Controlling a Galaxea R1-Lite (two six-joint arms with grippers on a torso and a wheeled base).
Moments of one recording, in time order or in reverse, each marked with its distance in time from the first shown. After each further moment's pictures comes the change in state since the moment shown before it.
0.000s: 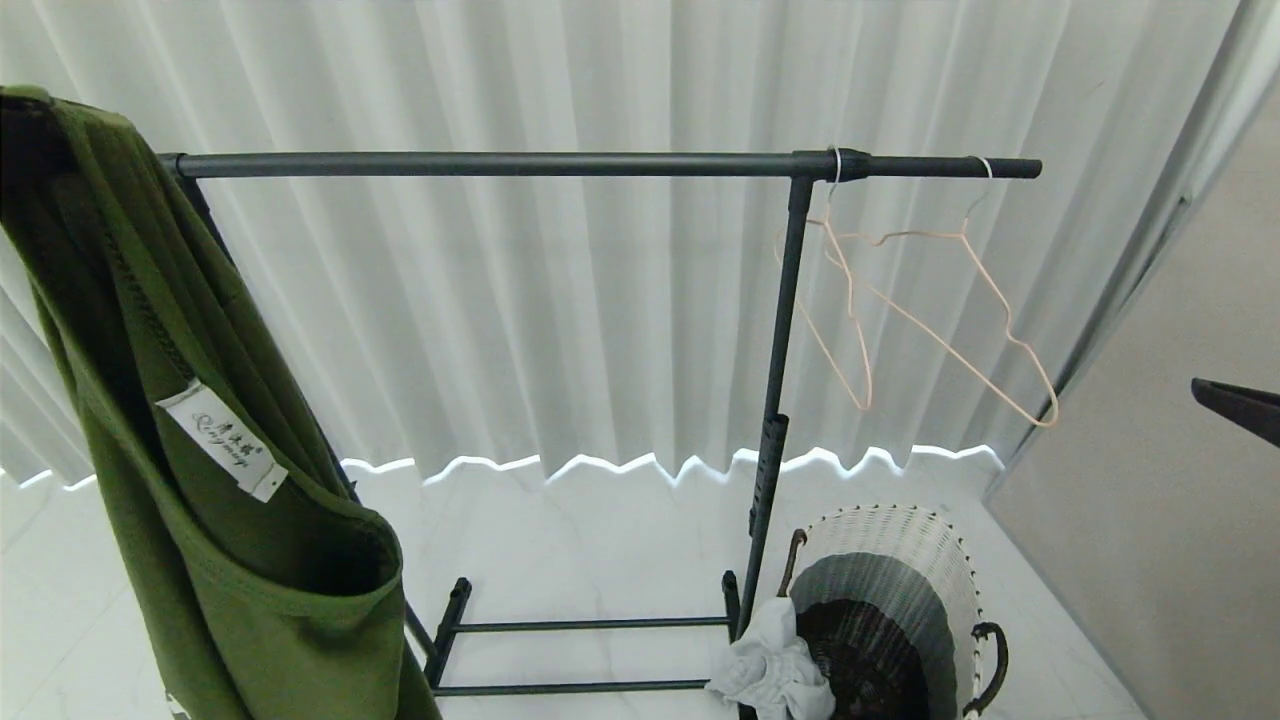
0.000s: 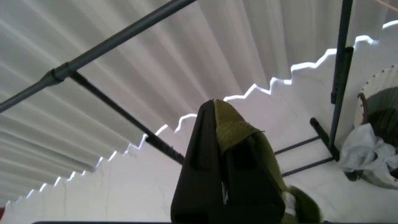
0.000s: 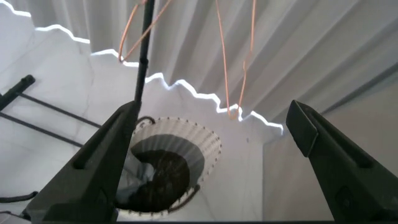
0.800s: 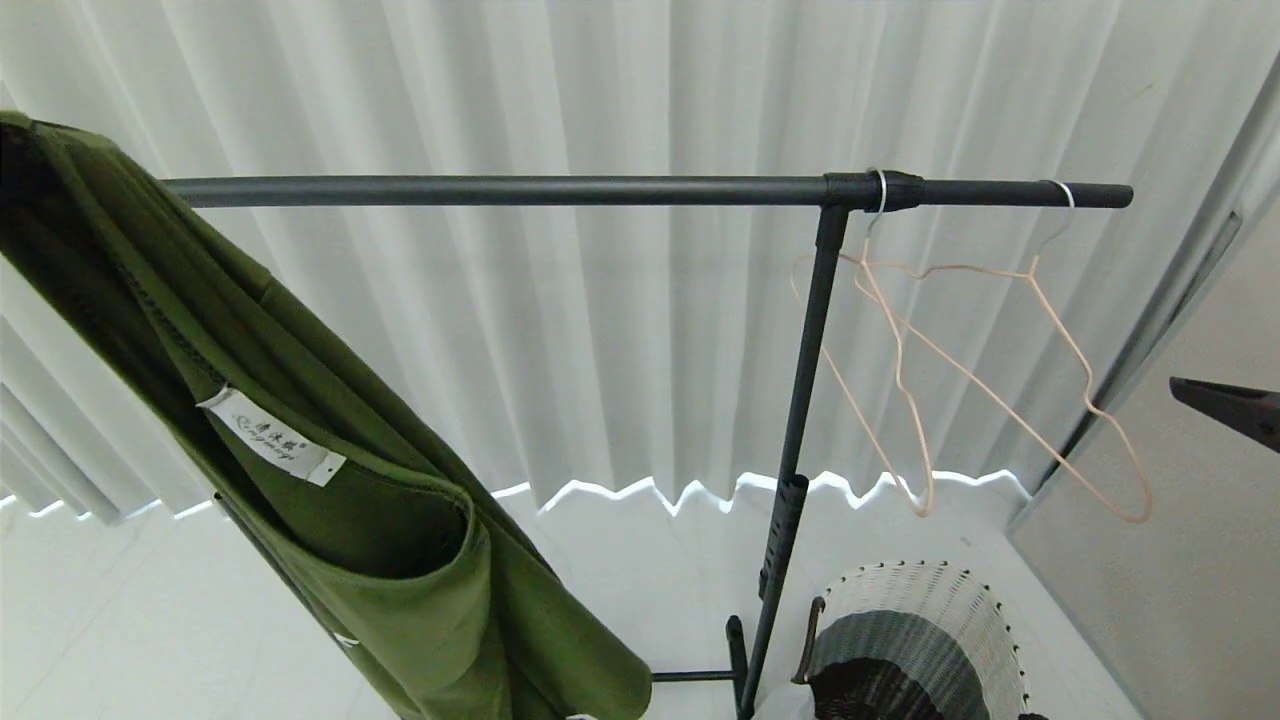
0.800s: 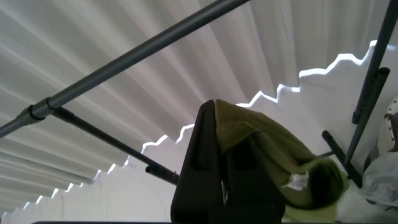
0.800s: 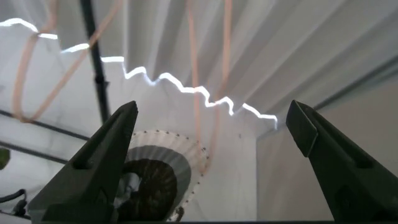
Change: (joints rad) left arm -0.002 -0.031 0.044 0.001 -0.001 0.000; right arm -0.087 0.098 -0.026 -0.001 -0.003 0.000
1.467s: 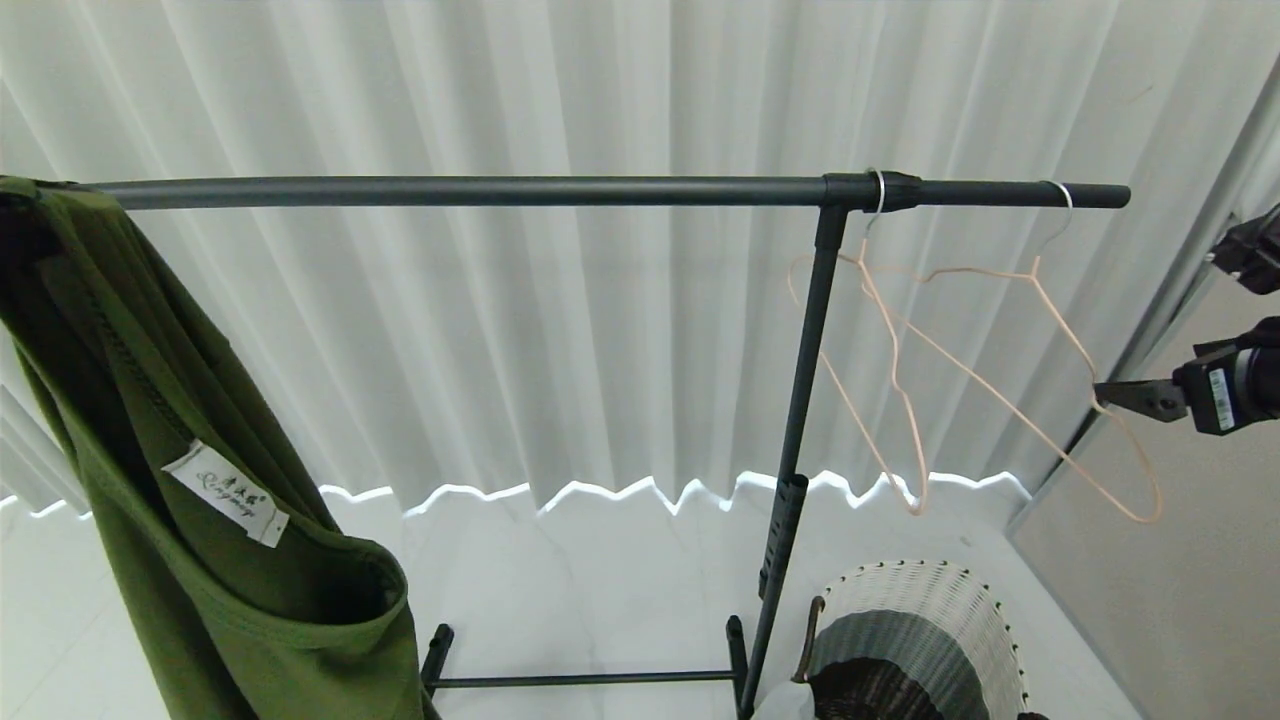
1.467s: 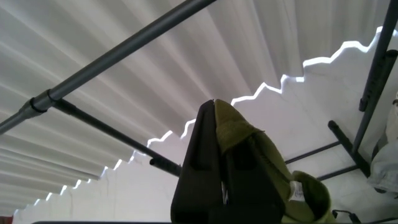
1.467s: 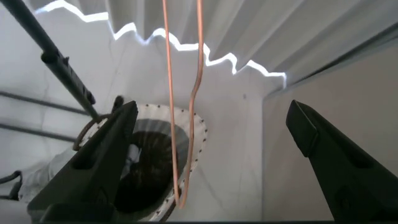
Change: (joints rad) left arm 0.003 -0.032 0.079 -0.001 0.000 0.000; right arm -0.107 0.351 -0.146 0.001 0.012 -0.003
